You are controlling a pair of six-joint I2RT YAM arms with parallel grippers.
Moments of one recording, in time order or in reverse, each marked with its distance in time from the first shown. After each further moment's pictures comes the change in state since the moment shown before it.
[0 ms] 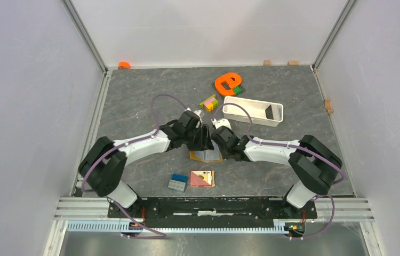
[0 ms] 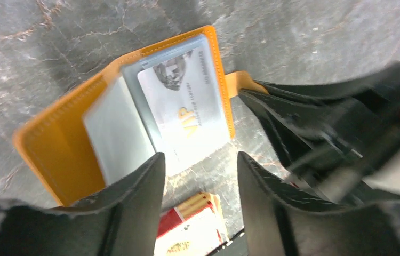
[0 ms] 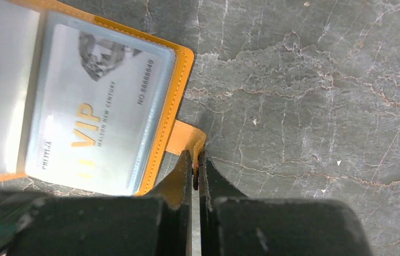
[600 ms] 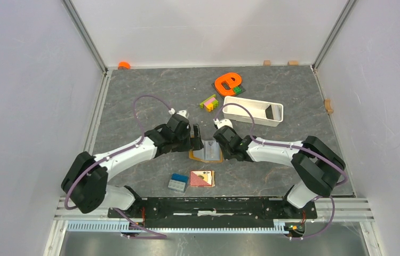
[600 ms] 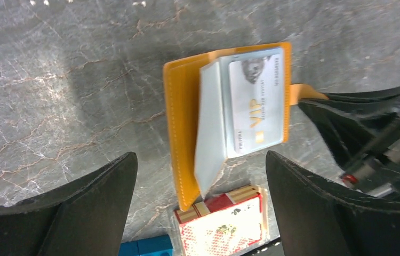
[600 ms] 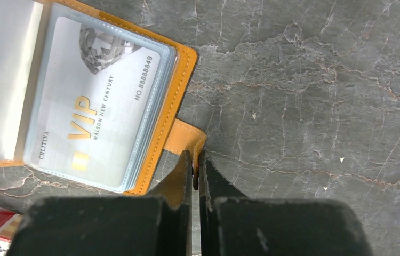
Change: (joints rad) left arm 0.025 -0.256 -0.097 -0.126 -0.235 0.015; right arm -0.023 -0.032 -0.032 0.009 -0.061 0.000
